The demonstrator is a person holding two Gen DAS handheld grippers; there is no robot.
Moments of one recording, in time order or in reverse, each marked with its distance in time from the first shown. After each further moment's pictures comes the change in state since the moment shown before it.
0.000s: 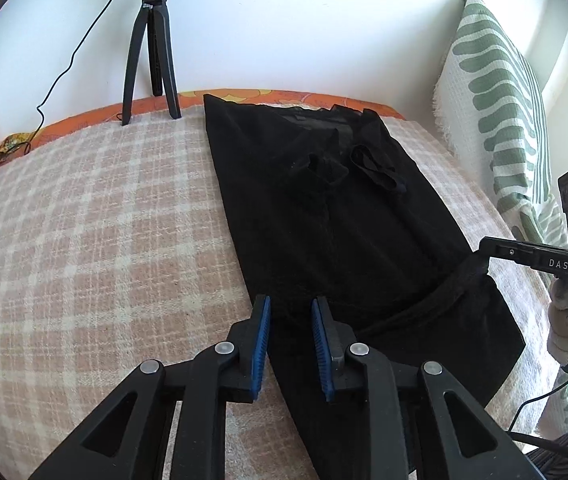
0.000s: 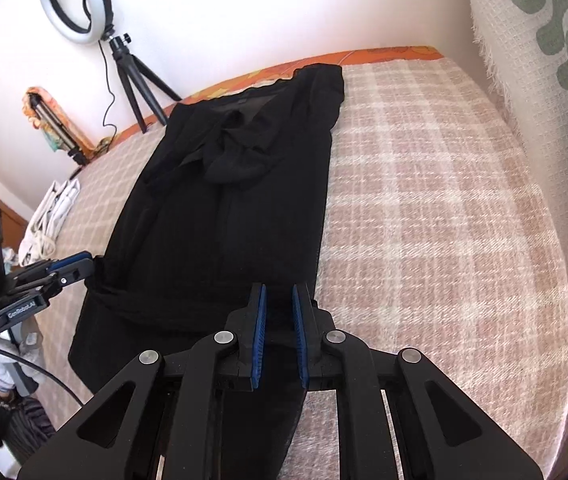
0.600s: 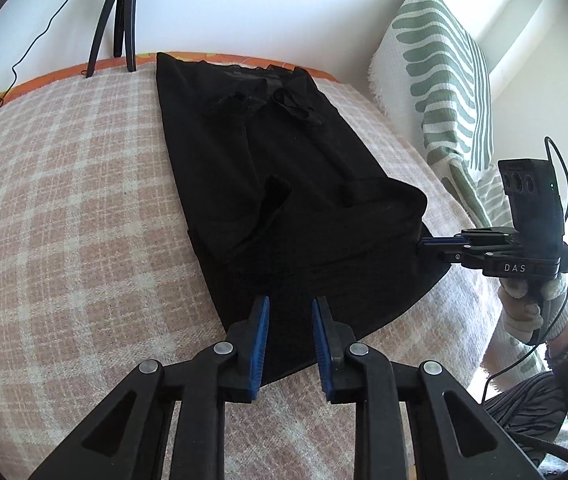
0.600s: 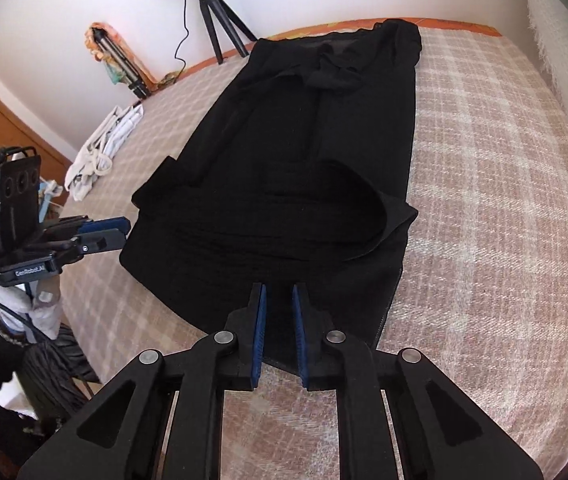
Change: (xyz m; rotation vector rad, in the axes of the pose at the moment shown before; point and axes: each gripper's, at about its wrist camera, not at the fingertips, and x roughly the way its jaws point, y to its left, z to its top) left arm -0.032 -0.027 -0.066 0.023 0.117 -0.204; right arm -0.011 0.043 -0.068 -0.156 0.164 0.150
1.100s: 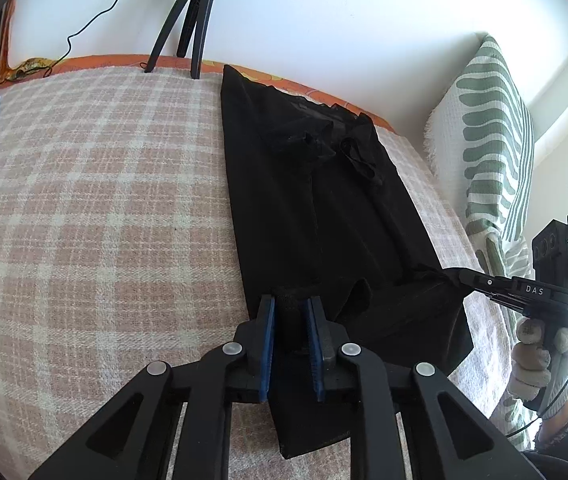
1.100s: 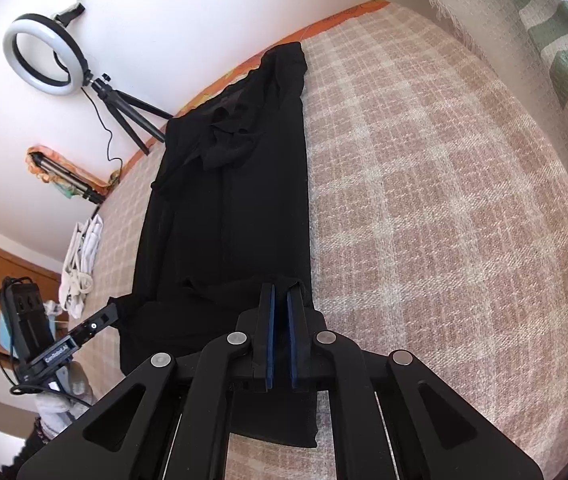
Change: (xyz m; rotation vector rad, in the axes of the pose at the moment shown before) left arm -0.006 0.033 0.029 -0.202 -0.141 0.068; right arm -0.028 -0.064 0.024 0.381 -0.155 -0.008
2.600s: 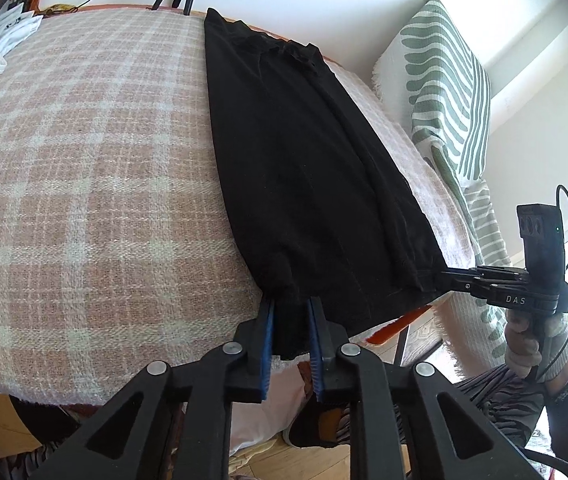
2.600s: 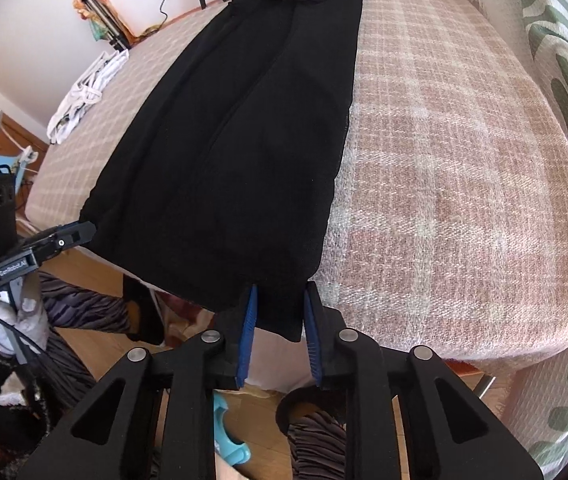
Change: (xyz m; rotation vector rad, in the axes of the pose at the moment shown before) left arm -0.064 -0.040 -0.182 -0.002 0.086 -0.100; right arm -0.050 0.035 -0.182 -0.334 0.201 -0.172
